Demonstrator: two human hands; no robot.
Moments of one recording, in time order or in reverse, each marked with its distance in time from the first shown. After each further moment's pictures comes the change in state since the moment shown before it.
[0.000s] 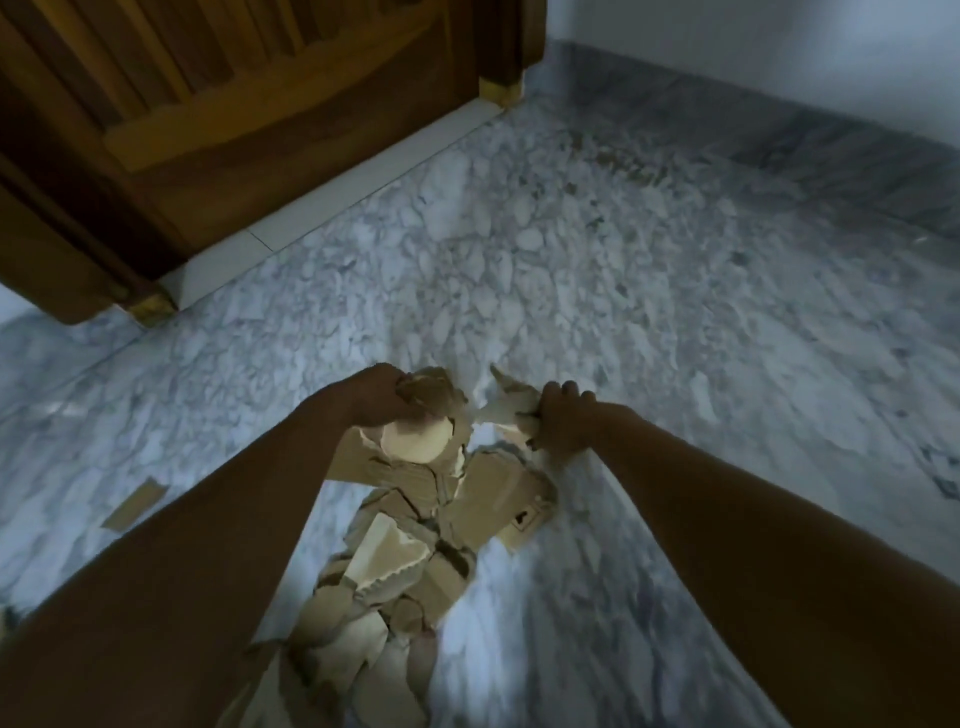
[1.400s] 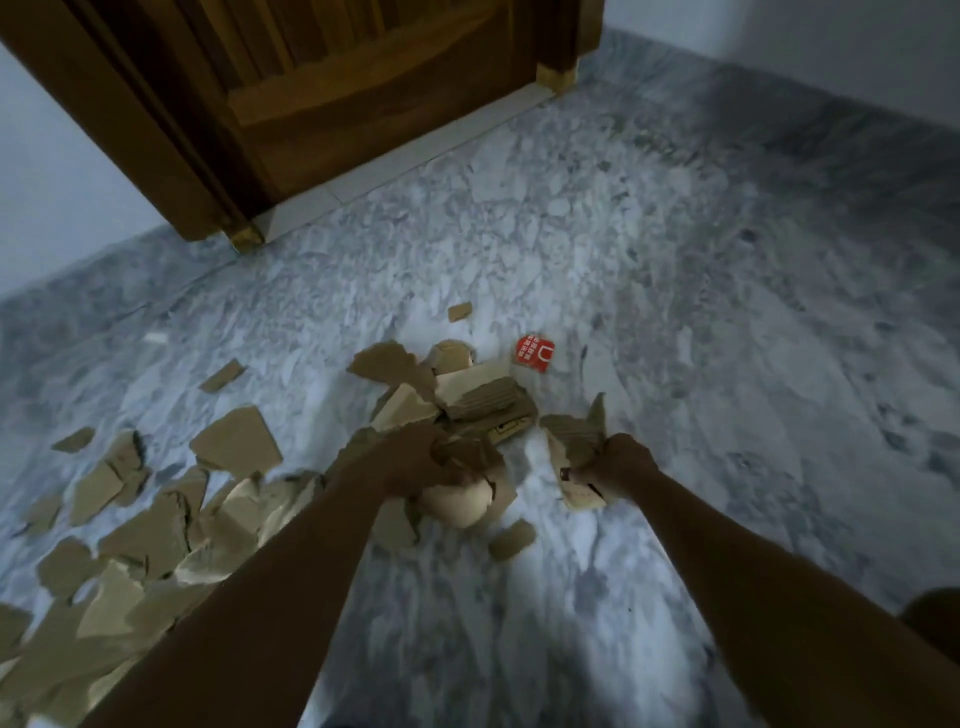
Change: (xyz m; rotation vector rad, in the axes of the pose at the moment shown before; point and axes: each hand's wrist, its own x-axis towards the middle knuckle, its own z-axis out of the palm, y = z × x) left_hand -0.189 0.024 0.156 -0.006 0.050 0.040; right_hand -0.129 0.091 0.105 0.446 -0.005 0.137
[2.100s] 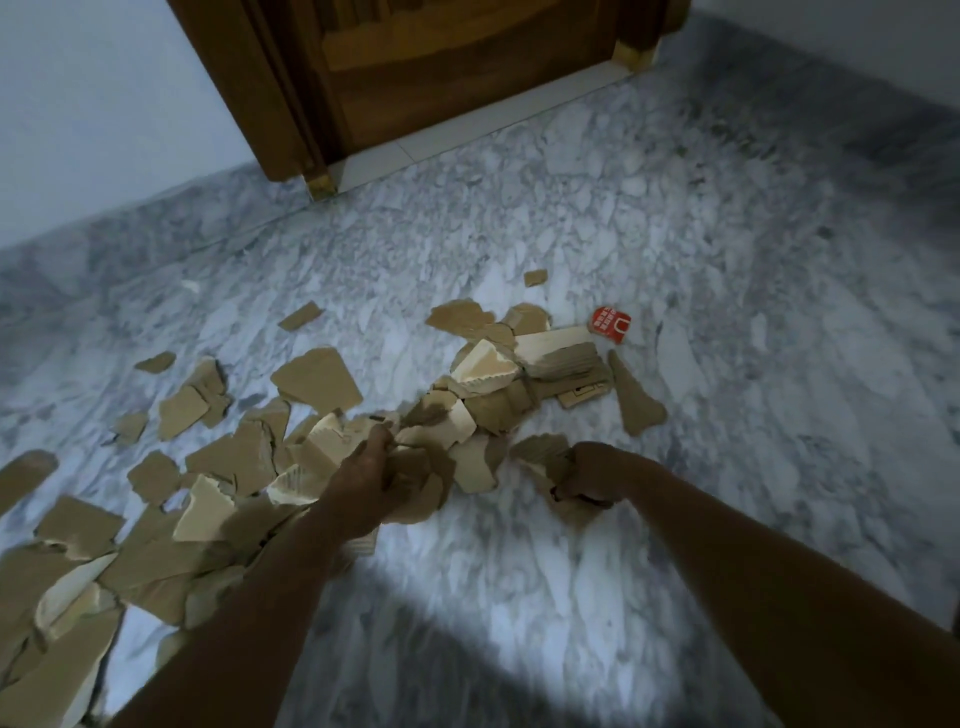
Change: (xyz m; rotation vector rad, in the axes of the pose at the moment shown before) left_hand -0.124 -0.160 0.017 -0.124 0.337 -0.089; right_hand -0.083 -0.100 0.078 -0.533 -0.314 -0.222
